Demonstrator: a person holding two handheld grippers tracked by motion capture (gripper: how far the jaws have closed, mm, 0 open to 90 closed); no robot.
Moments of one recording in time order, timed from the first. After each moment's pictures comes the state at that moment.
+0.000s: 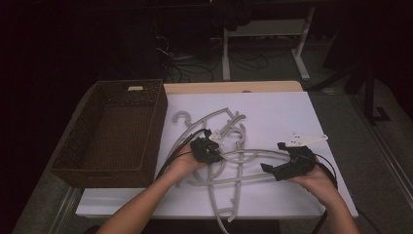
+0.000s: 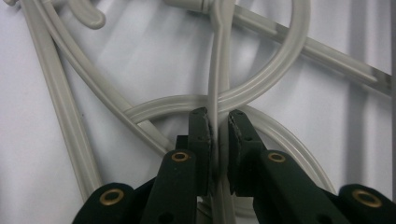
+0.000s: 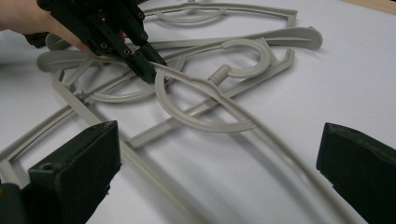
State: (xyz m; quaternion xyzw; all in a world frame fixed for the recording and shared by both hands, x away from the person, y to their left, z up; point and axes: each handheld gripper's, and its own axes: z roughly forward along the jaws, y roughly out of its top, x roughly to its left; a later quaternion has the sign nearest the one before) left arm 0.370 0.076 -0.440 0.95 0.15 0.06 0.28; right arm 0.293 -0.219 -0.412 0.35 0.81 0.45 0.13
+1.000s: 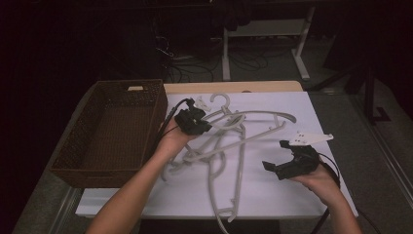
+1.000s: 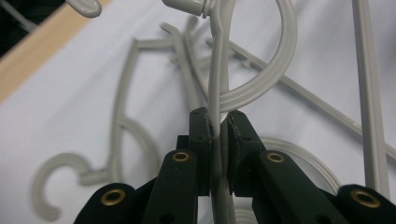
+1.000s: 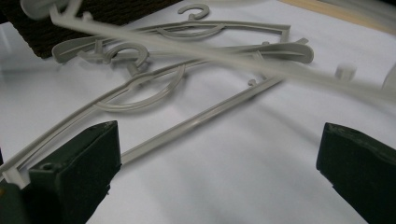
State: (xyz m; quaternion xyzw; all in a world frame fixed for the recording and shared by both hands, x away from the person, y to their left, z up) left arm 0.399 0.108 -0.345 0.90 0.25 0.15 0.32; right arm 0.290 -0.223 -0.403 0.35 0.81 0.46 0.13
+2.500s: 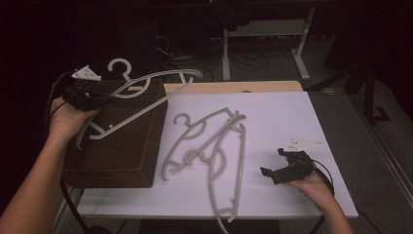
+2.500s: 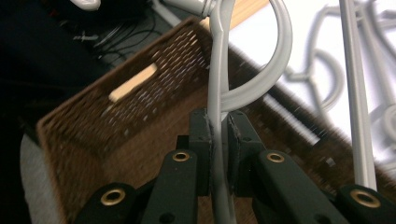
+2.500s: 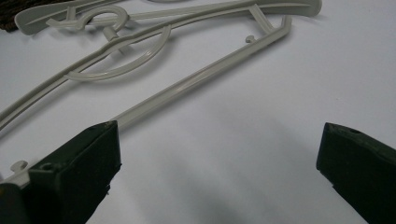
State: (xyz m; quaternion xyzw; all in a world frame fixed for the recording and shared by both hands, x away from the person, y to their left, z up) left arm 0.396 0.354 -0.256 0.84 0.37 0.26 0.29; right arm 0.293 -0.220 -0.439 0.38 0.81 0.43 0.12
